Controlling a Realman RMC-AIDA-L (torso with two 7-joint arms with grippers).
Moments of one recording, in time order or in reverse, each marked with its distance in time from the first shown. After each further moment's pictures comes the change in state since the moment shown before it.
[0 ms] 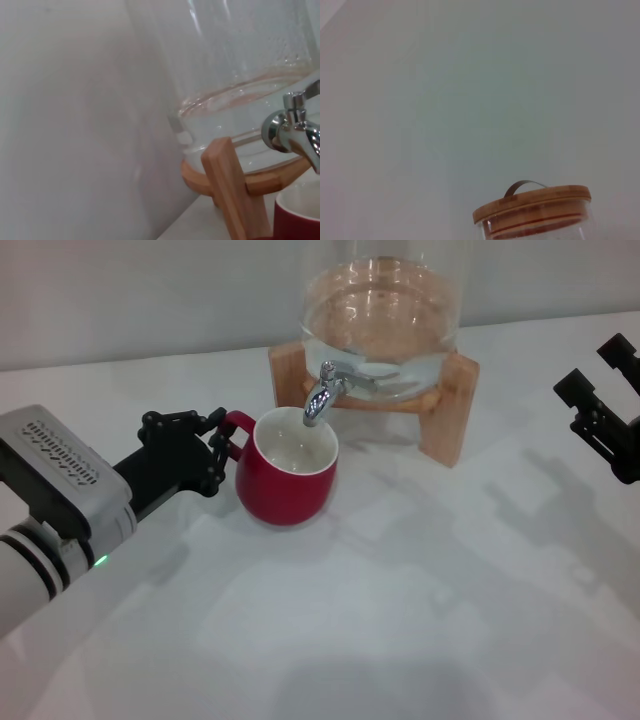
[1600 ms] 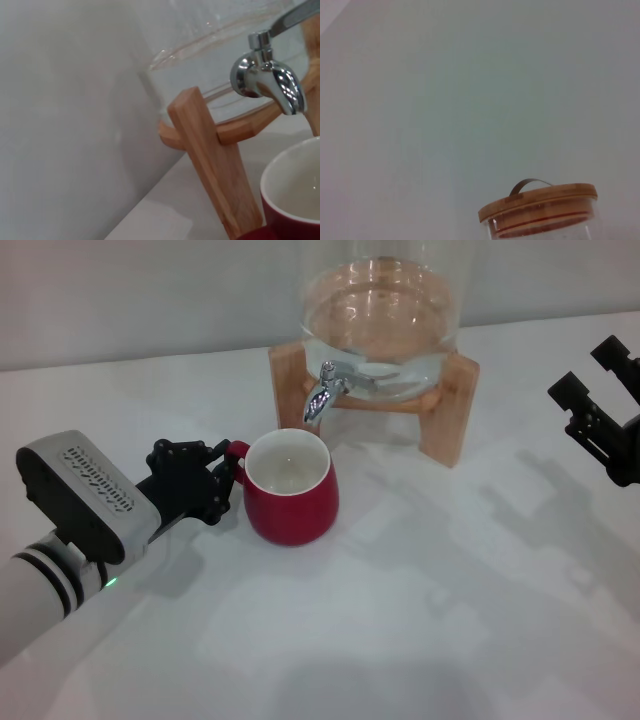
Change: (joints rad) left arm 0.023 -0.006 0.005 0.051 0.016 -0.129 0.108; right arm 0.002 0.002 -0.012 -0.002 0.000 -0.001 0.000
